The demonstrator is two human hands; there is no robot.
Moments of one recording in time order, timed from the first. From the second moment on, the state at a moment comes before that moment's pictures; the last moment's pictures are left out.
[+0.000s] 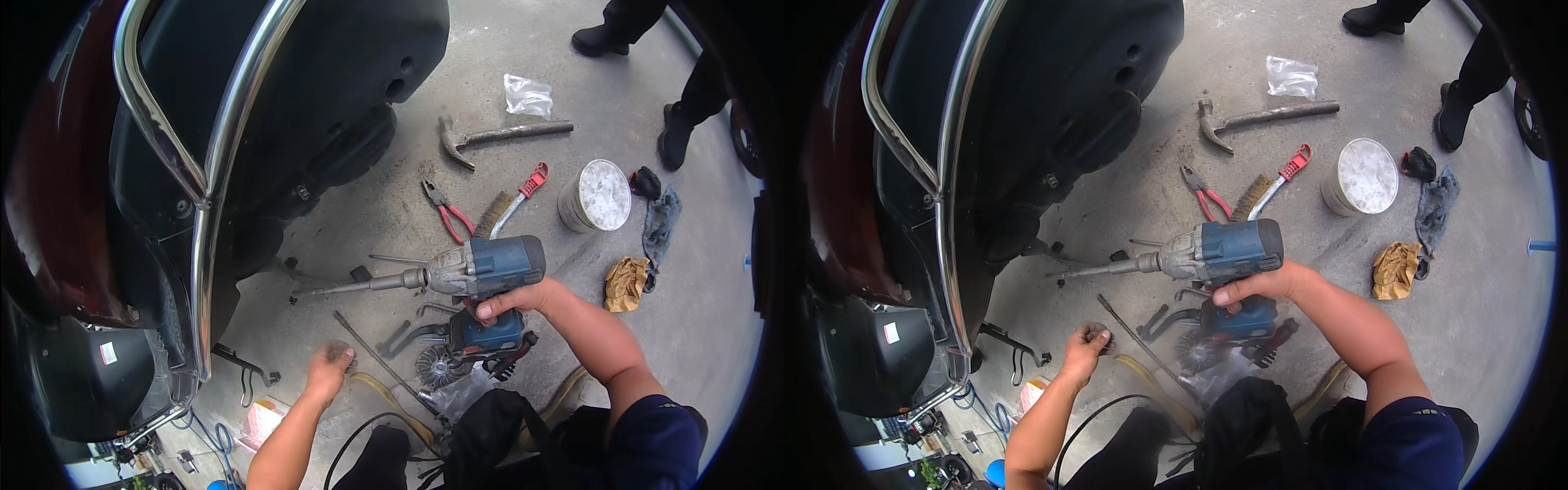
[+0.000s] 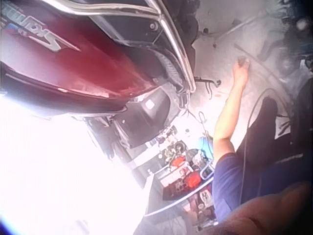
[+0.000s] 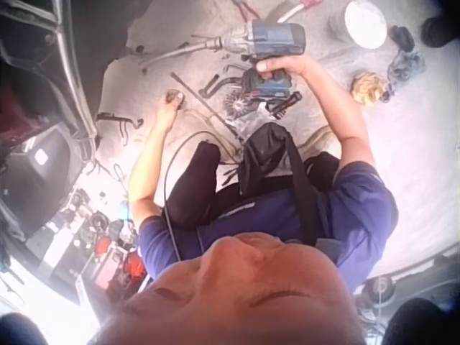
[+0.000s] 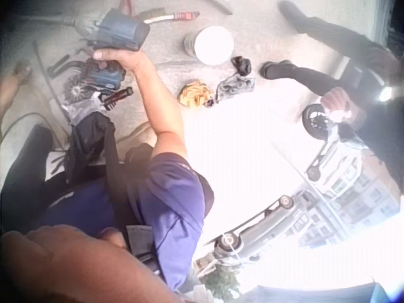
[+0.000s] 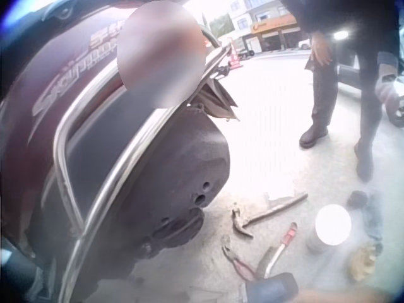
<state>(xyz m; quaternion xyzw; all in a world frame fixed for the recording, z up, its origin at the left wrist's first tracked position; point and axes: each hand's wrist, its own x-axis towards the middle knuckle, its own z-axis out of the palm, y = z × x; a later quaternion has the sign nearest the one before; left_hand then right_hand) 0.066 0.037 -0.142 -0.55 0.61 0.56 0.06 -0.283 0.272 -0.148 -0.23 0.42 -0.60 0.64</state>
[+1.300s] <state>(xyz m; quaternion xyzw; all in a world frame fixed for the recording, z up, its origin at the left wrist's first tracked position) -0.092 0.034 -0.202 0.03 0.92 0.33 0.22 -0.272 0.348 -0.100 -0.09 0.47 -0.77 0.43</state>
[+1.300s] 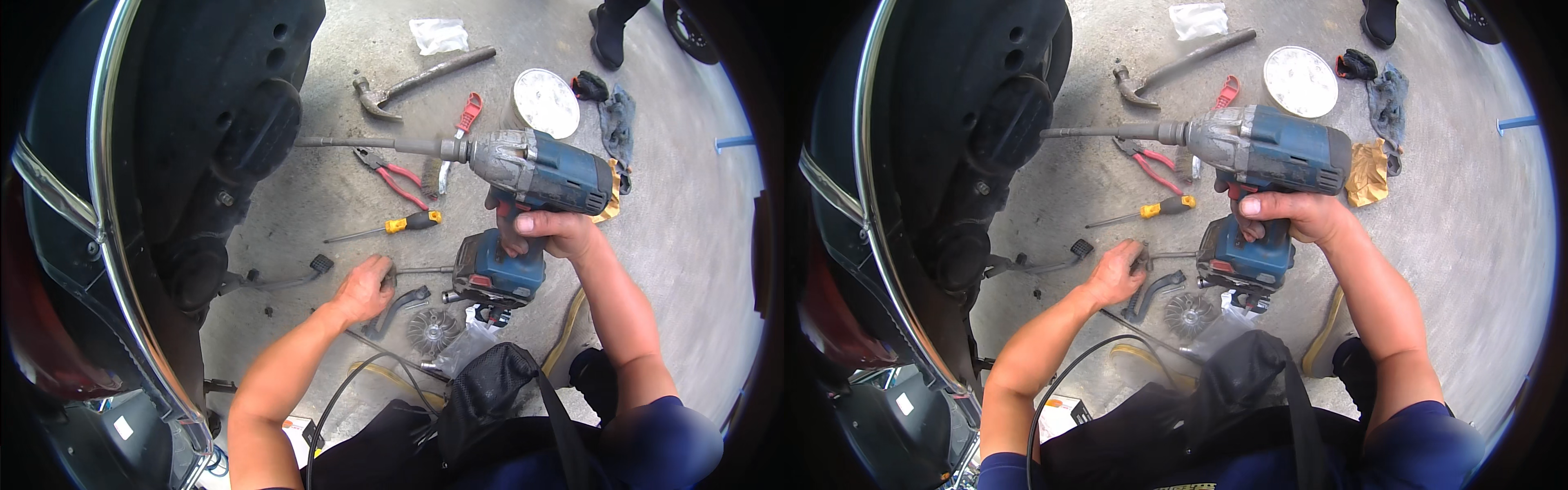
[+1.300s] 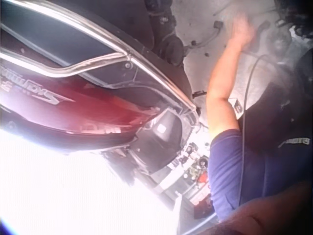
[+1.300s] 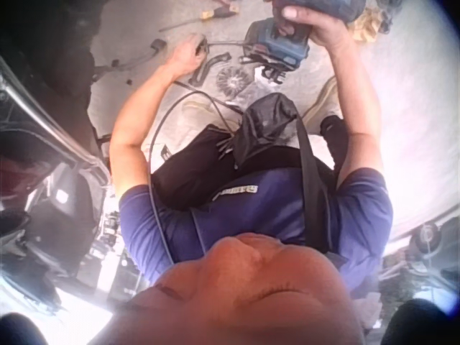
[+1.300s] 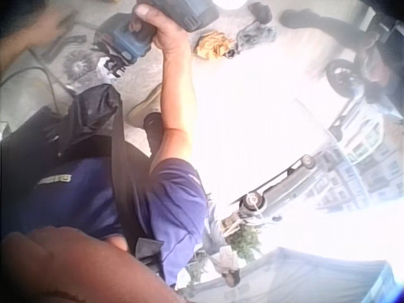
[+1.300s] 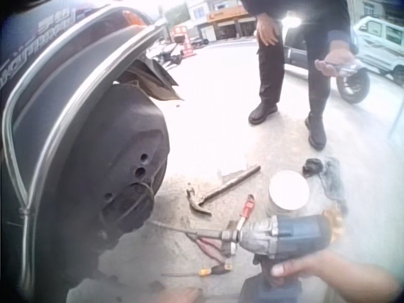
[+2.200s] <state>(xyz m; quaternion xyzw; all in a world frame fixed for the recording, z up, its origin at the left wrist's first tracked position) -0.102 0.092 -0.184 -0.07 0.83 0.44 0.33 -0.219 0.355 -0.120 -0.07 0.53 -0.79 0.30</state>
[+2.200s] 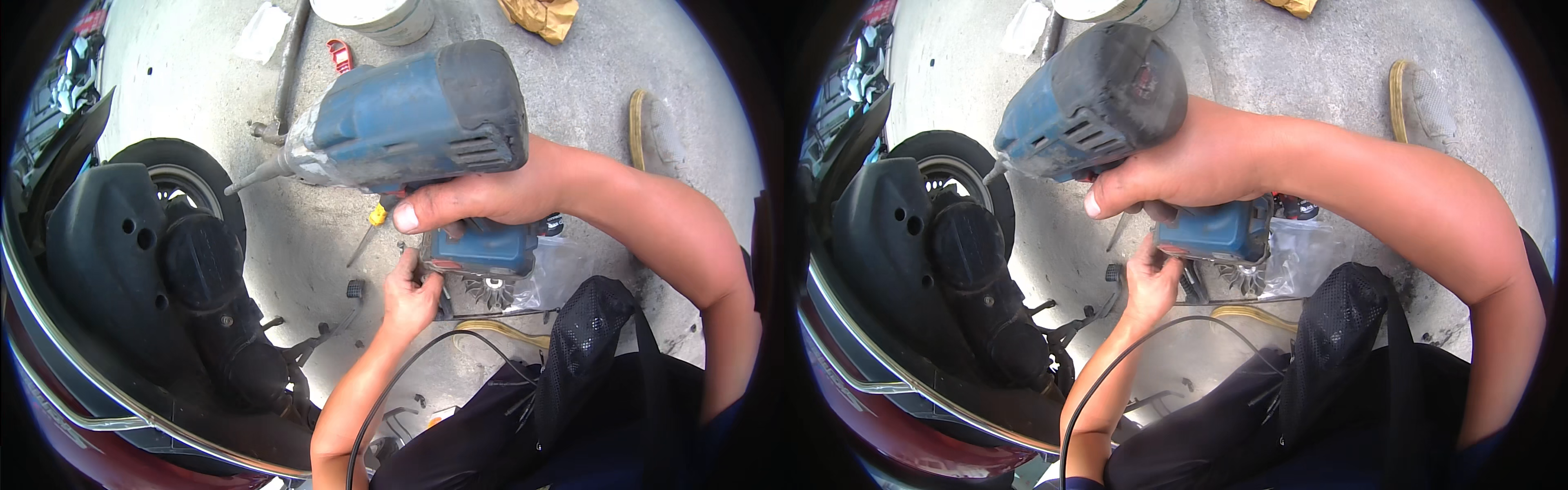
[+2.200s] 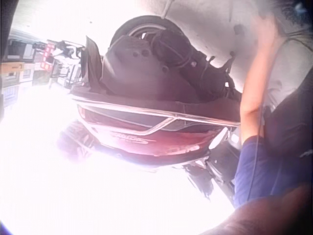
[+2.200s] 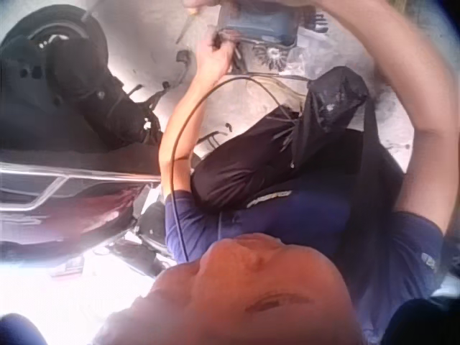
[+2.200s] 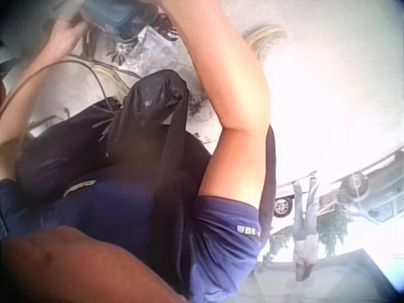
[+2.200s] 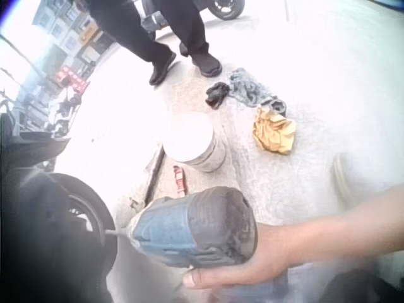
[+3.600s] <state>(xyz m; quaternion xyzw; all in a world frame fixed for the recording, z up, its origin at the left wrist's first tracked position) -0.186 -0.043 -0.133 -0.38 0.28 0.88 0.04 -0.110 0.303 -0.243 -0.19 0.46 -0.81 0.30</state>
